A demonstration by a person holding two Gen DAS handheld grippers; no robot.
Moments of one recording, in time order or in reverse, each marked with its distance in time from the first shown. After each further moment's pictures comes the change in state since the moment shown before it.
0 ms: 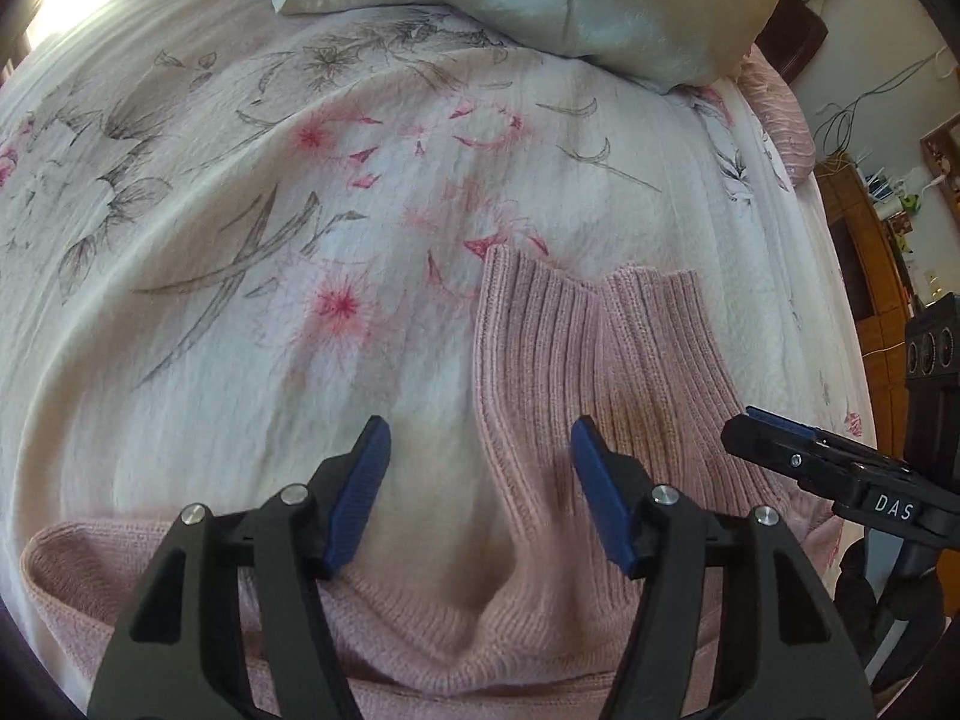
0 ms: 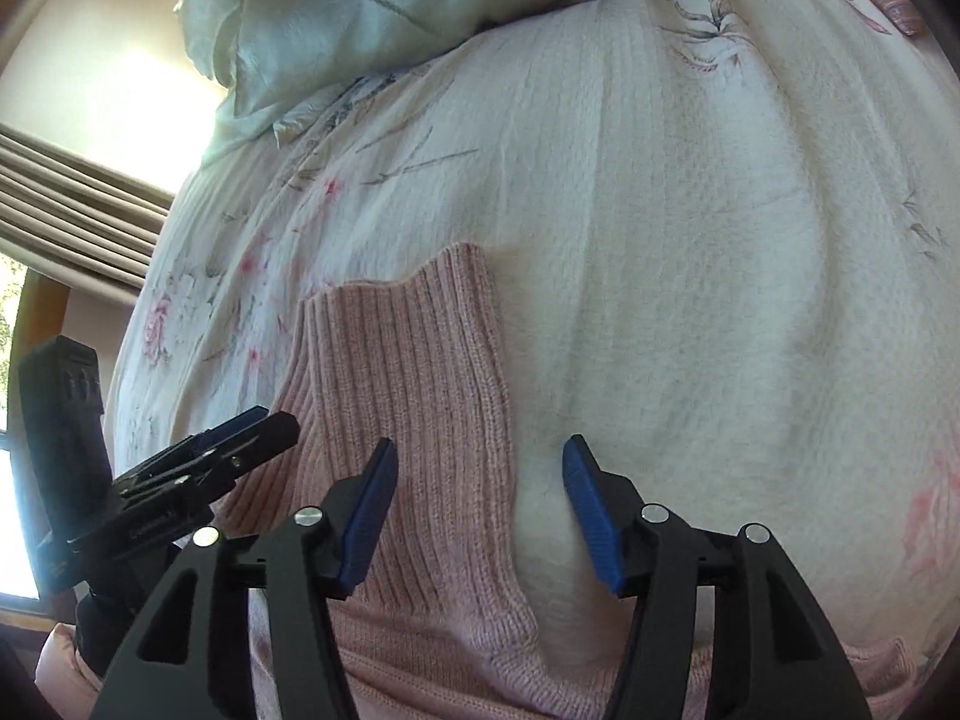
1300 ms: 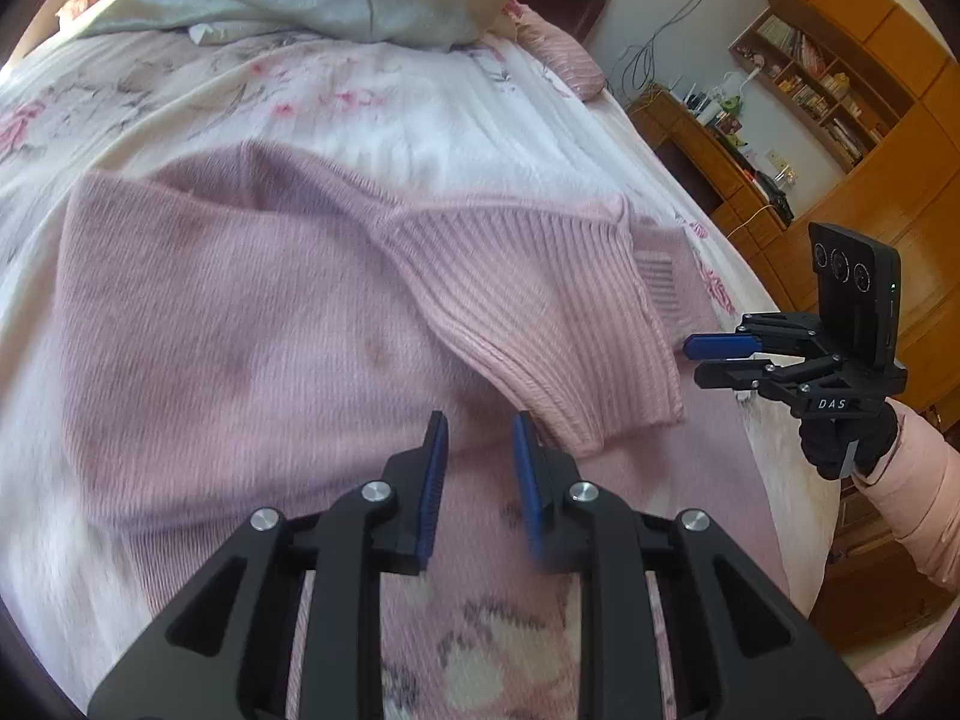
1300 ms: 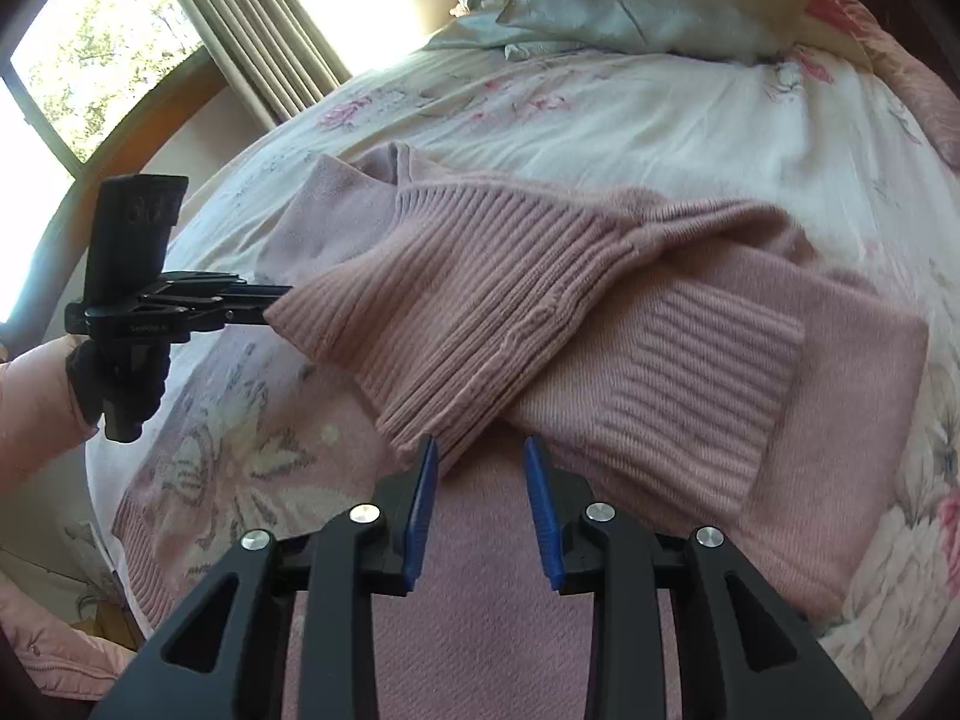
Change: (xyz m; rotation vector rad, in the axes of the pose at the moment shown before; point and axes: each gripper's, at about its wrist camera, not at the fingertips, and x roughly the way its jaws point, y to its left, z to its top) left arm -0.105 0.044 -0.225 0.322 -0.082 -0.274; right arm -0.088 0.009 -0.246 -0.466 -0.077 0.052
